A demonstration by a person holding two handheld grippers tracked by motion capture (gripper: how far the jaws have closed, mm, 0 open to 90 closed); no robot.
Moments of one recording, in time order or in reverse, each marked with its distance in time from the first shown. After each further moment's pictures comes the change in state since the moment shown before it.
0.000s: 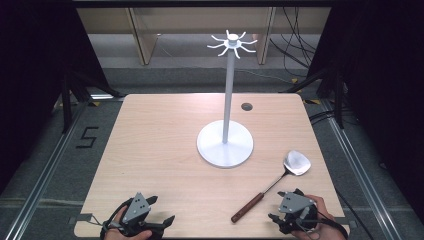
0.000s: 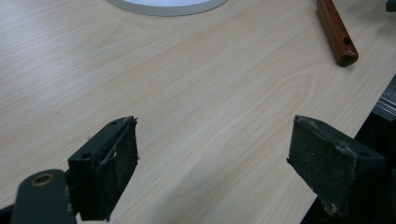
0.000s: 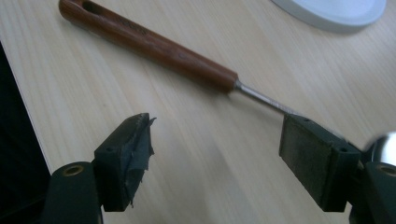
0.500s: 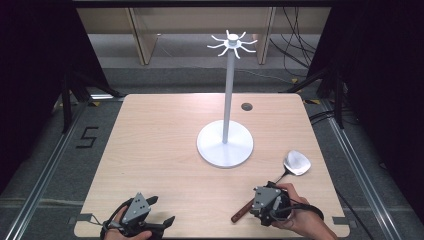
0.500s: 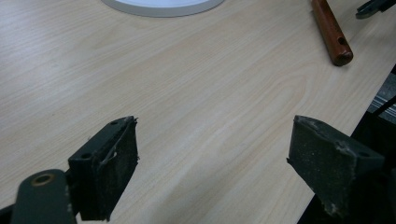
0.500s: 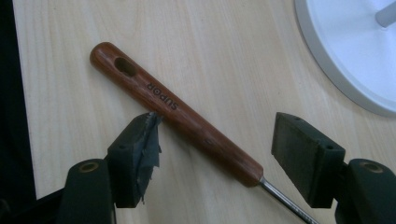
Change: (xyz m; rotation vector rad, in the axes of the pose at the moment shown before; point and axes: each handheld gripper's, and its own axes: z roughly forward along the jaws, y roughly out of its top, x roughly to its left) left arm 0.001 0.000 -0.001 0.003 -0.009 0.015; right arm 0.003 0.057 0.031 0.059 0.105 -0.247
